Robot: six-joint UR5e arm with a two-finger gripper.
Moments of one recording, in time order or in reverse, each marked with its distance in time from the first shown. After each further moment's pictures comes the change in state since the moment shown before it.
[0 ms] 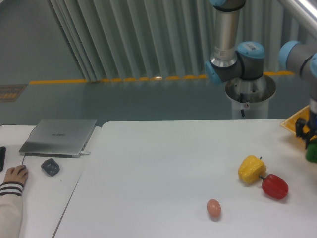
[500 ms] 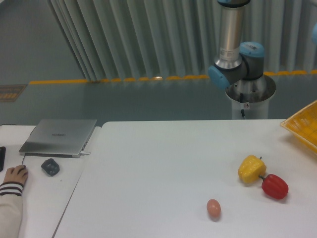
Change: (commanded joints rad) arm 0.245 0.003 -0.031 -0.023 0.006 0.453
